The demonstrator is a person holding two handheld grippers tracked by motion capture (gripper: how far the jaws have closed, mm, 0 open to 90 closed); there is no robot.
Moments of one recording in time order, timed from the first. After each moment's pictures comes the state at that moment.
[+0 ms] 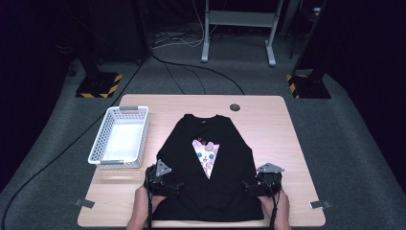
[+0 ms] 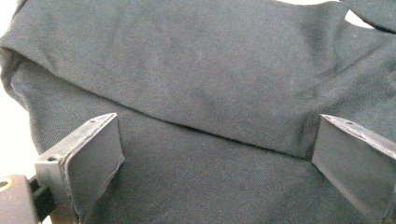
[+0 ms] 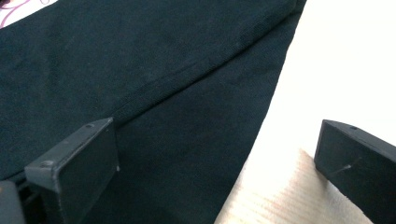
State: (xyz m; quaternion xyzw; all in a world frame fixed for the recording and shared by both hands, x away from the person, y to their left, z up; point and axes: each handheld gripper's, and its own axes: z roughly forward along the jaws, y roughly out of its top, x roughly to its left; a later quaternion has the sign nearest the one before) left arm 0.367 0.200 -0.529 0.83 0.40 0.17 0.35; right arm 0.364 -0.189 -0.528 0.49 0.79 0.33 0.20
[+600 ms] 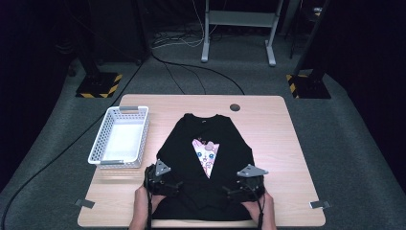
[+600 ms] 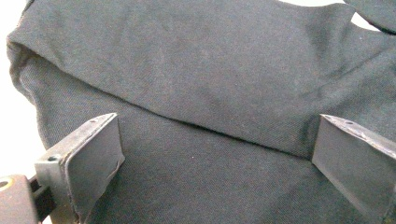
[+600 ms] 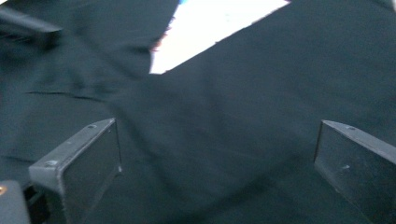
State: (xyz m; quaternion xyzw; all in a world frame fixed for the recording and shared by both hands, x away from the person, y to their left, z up) left arm 0.366 0.200 -0.529 0.82 0.41 0.18 0.35; right arm 0.337 -0.117 -0.496 0.41 0.82 0.36 0.16
